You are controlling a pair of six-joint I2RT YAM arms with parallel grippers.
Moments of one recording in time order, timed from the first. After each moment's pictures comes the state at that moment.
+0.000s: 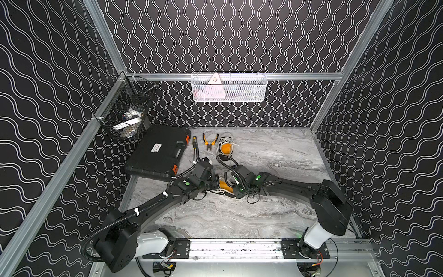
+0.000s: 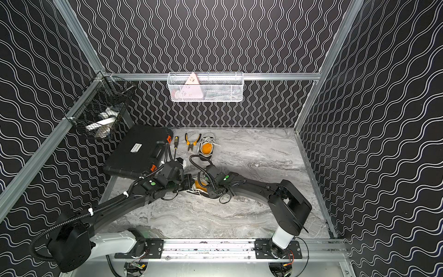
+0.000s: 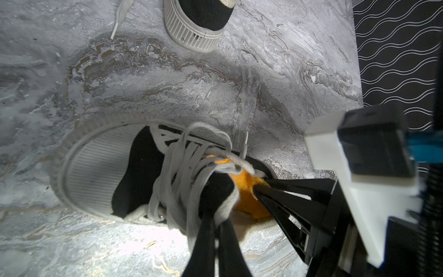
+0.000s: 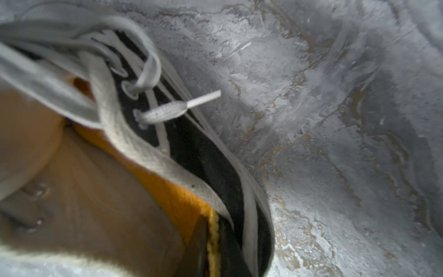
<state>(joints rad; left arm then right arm) -0.57 1.24 0.79 -0.35 0.07 -0.76 0.90 1.67 1.07 -0.51 0.14 0.39</state>
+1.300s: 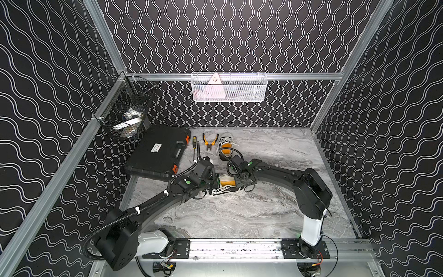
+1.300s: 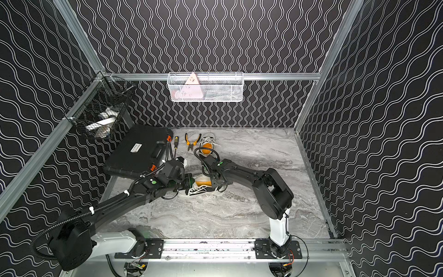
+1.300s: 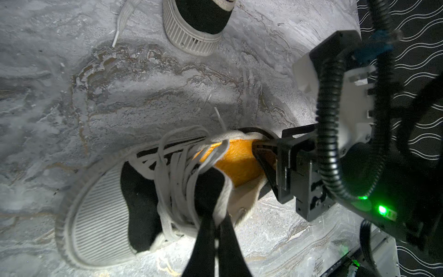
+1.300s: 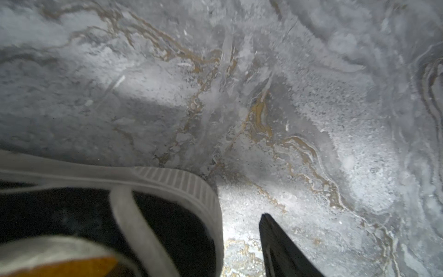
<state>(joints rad) -0.57 1.26 0.81 -0.37 0.06 -0.72 0.80 1.92 1.36 -0.78 0.28 0.53</state>
